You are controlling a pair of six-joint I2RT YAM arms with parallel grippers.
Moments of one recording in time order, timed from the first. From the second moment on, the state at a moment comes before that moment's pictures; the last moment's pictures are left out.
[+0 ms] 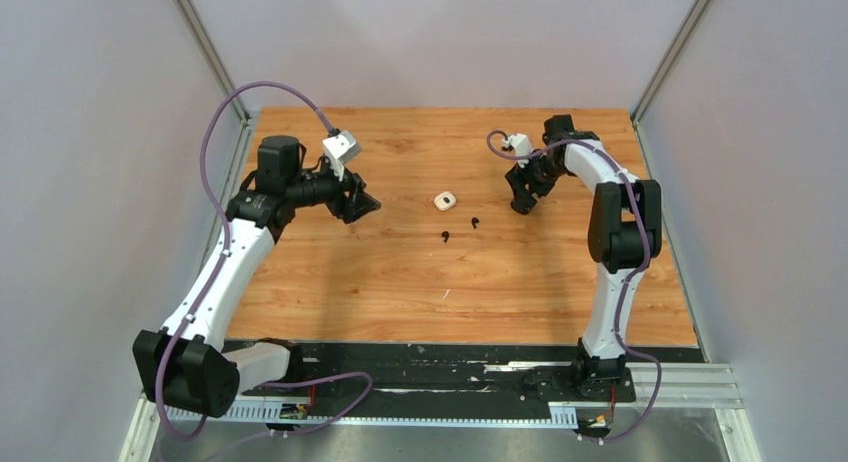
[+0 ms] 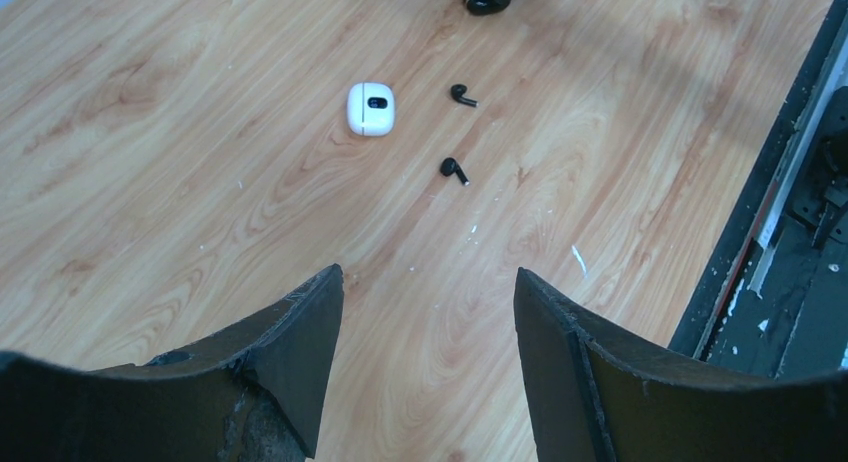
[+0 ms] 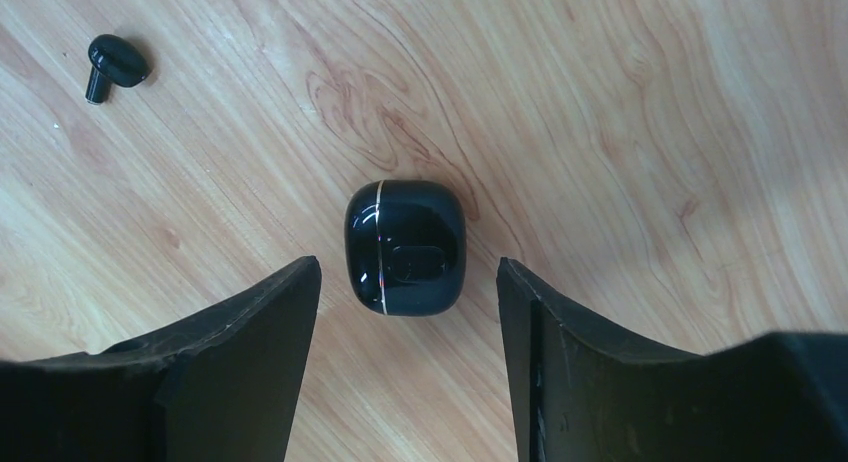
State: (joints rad) left arm -0.21 1.18 1.11 -0.47 0.75 0.26; right arm 0.08 2.09 1.65 -0.80 -0.44 -0.74
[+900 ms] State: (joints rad) left arm -0.21 1.23 1.13 -0.42 0.66 0.13; right arm 0.16 2.01 1.44 -0.68 -0.36 0.27
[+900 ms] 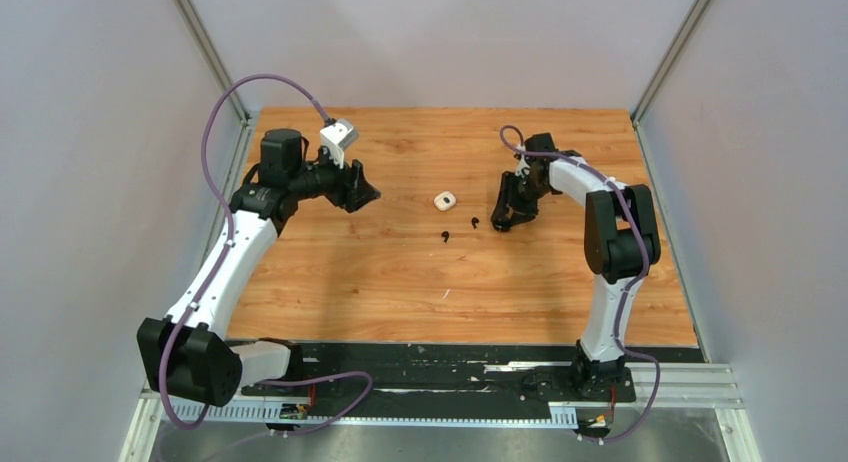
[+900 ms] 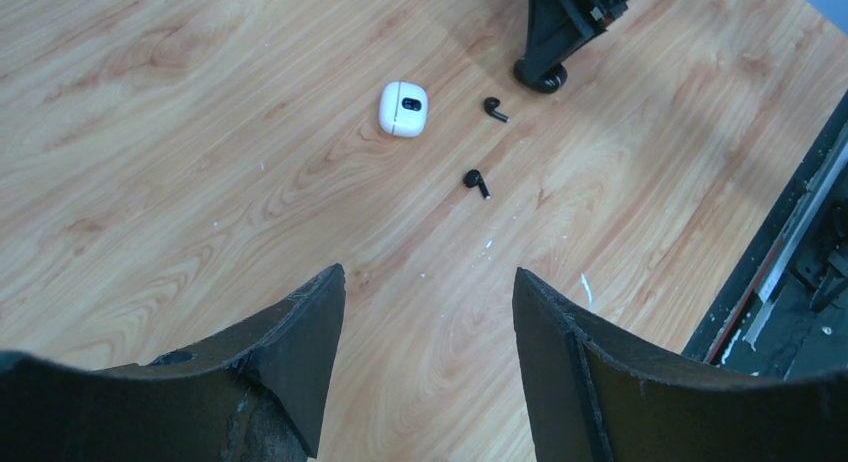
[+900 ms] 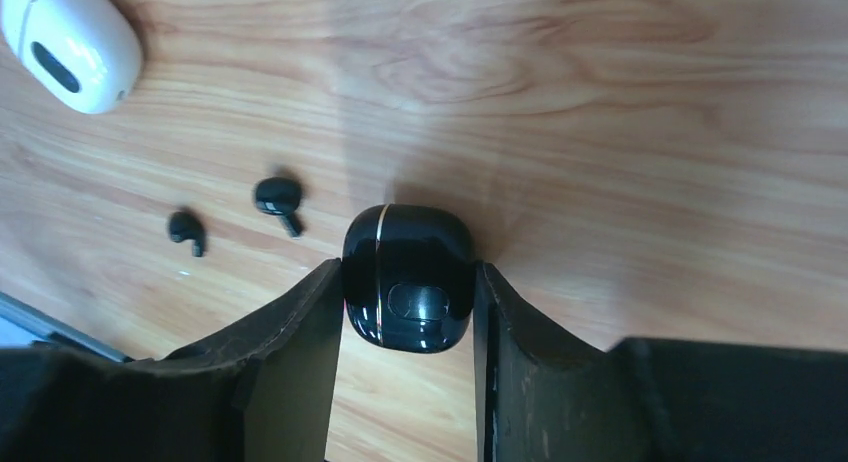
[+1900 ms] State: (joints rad) left arm -0.21 1.27 1.21 -0.61 0.64 0.33; right arm 0.22 2.01 1.71 -0.91 -0.79 -1.09
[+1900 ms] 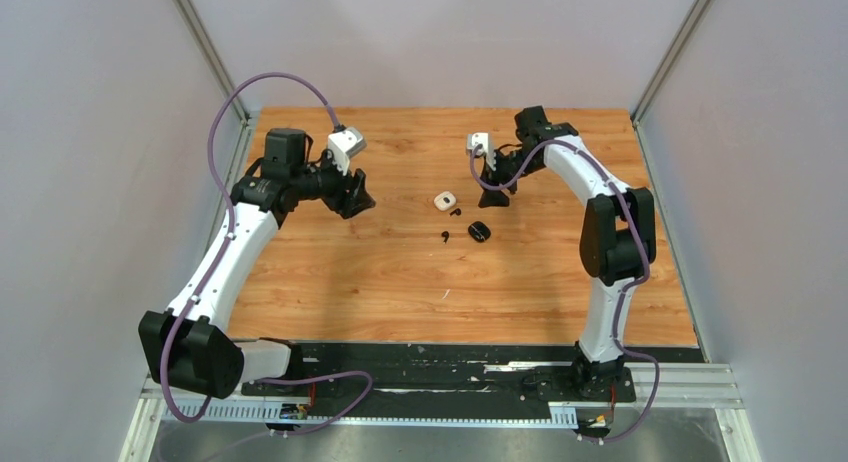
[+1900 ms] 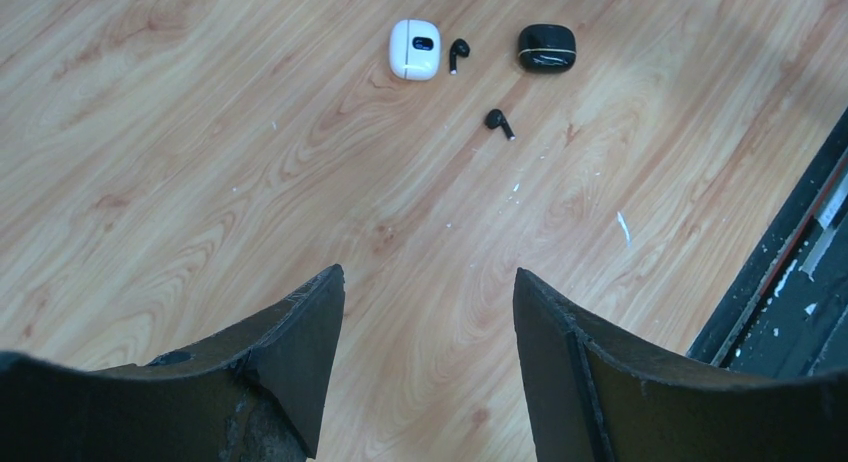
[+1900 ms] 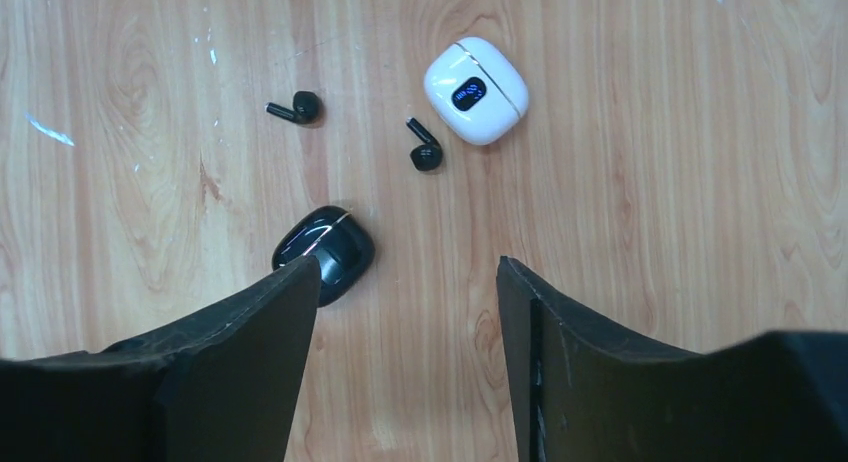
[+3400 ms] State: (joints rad) left arm -0.21 1.27 1.19 -0.55 0.62 0.21; right arm 0.39 2.05 1.49 -0.81 -0.57 -1.19
